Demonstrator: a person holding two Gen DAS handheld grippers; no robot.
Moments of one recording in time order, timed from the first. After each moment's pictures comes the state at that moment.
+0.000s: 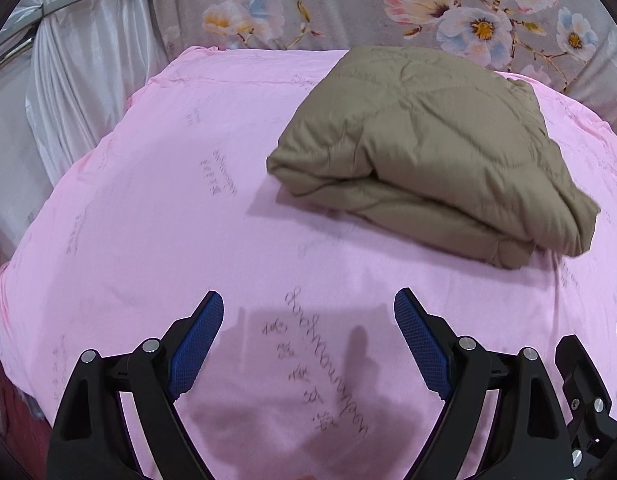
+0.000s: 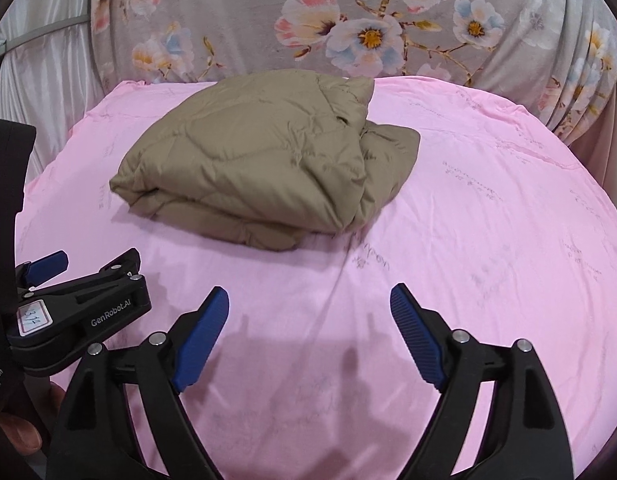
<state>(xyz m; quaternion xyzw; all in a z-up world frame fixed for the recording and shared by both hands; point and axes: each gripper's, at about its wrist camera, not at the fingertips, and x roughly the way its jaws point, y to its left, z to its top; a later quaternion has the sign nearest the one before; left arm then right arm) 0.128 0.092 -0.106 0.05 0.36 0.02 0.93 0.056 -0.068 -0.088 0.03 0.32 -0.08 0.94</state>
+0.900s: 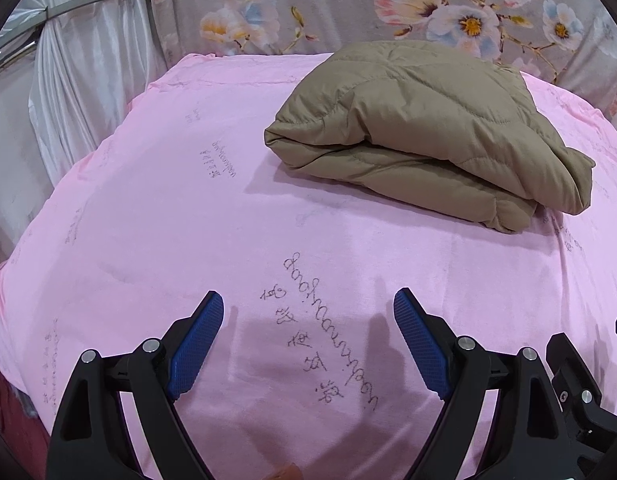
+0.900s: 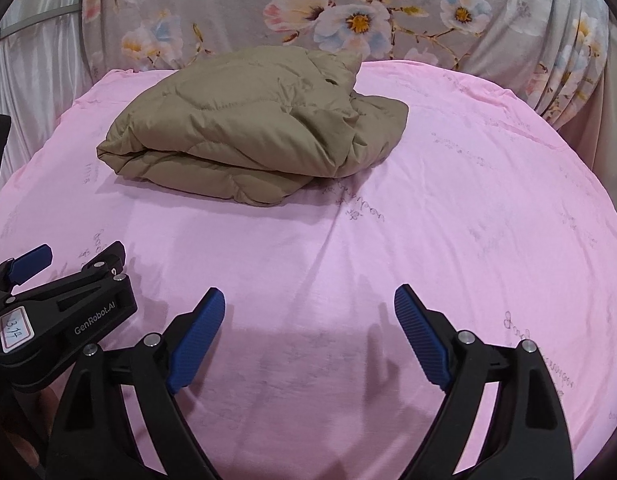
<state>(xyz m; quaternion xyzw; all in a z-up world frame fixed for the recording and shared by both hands) 0.109 0.092 -0.127 0.06 0.34 0.01 0.94 0.046 -0.067 -0.114 0.05 0.33 -0.10 0.94</state>
